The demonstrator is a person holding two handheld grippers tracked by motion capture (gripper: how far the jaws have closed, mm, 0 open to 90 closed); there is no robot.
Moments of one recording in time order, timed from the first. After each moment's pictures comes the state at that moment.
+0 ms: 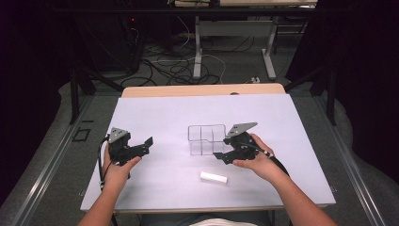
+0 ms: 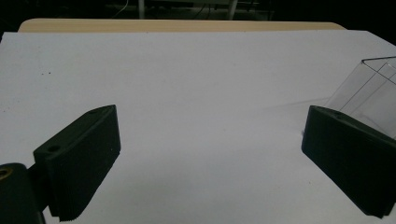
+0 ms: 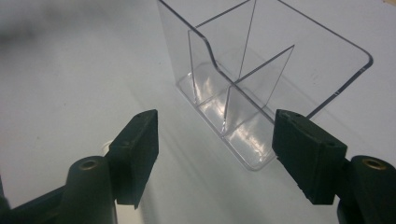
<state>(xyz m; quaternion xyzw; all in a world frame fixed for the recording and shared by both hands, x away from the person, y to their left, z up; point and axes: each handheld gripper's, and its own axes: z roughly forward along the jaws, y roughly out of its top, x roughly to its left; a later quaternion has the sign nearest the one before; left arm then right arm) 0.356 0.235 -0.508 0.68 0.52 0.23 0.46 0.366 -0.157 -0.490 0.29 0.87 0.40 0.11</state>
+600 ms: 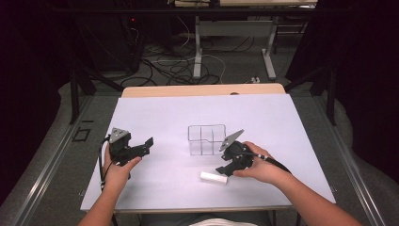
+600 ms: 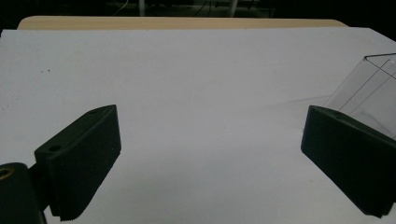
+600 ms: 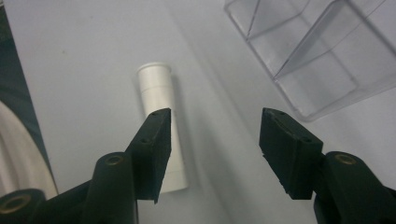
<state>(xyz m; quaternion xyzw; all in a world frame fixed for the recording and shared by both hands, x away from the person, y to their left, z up) 0.357 0.234 -0.510 0.69 0.52 0.23 0.45 0.350 -0.144 -0.502 0.23 0.93 0.28 0.04</state>
